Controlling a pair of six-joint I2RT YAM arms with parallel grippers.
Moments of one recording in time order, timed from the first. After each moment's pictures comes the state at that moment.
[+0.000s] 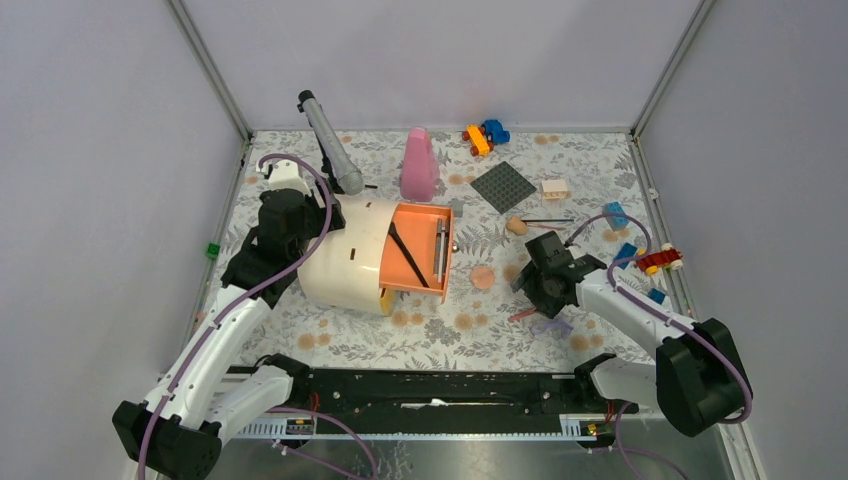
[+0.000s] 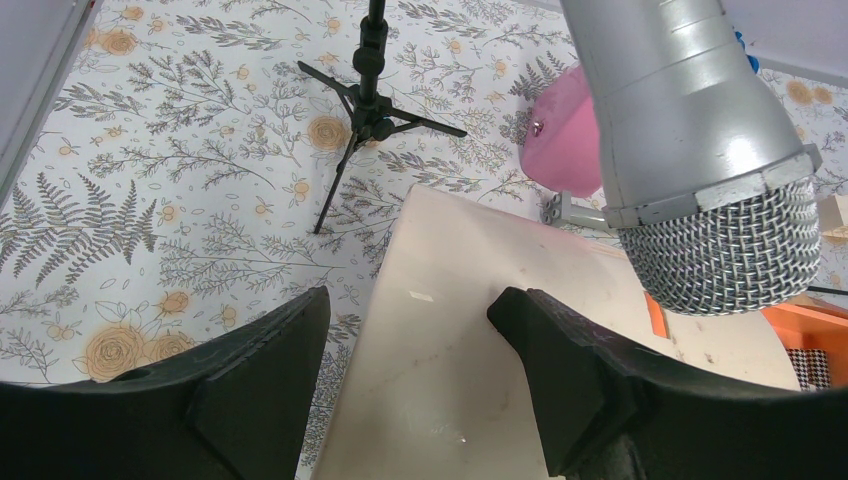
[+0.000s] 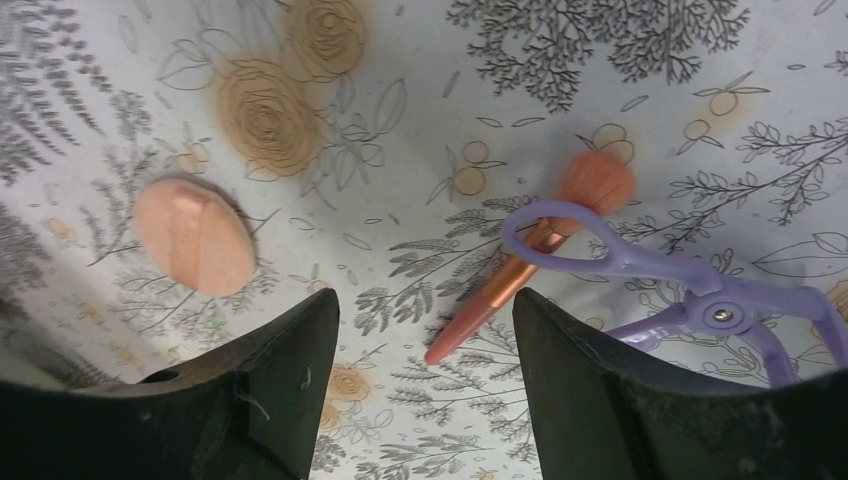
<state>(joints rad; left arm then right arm) -0.37 0.92 0.93 -0.40 -0.34 -0.36 0.45 1.19 0.64 -0.63 0.17 1.15</state>
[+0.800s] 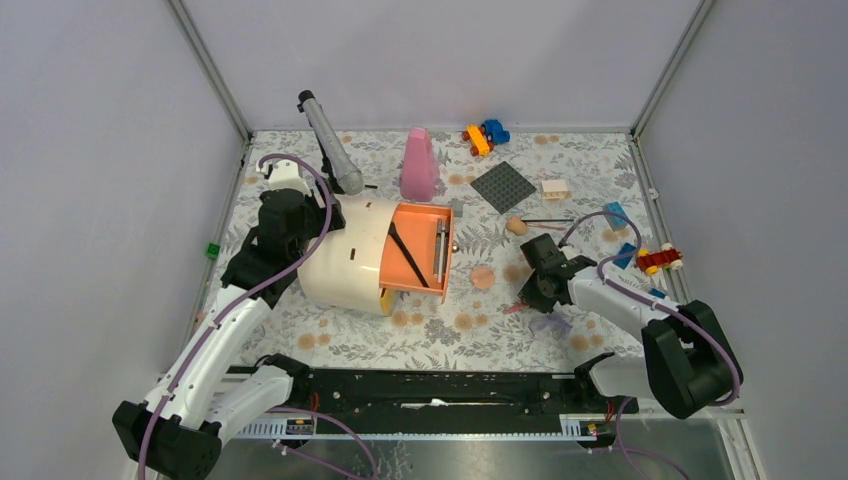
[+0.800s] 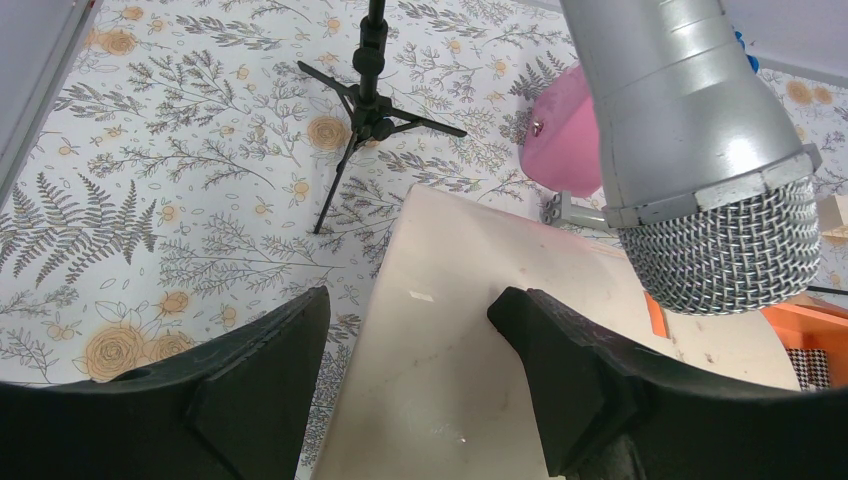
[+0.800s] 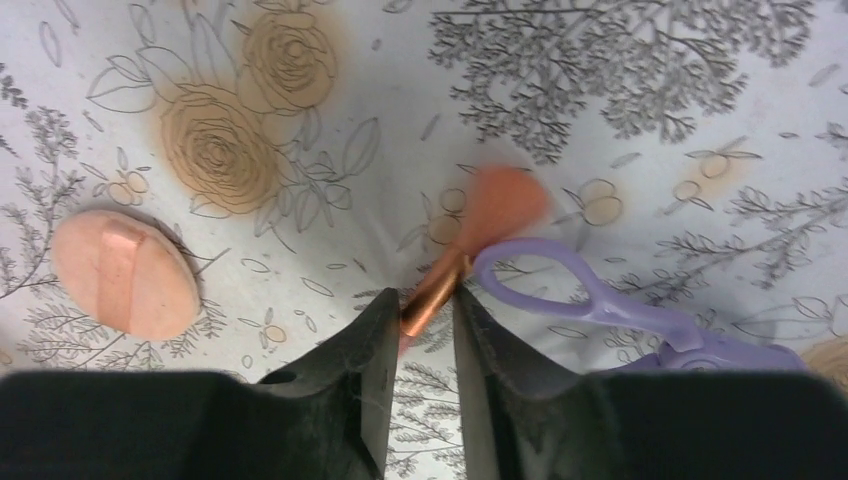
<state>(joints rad) -0.37 0.92 0.93 -0.40 -0.34 -0.36 0.46 1.28 0.59 -0.57 0.22 1.07</state>
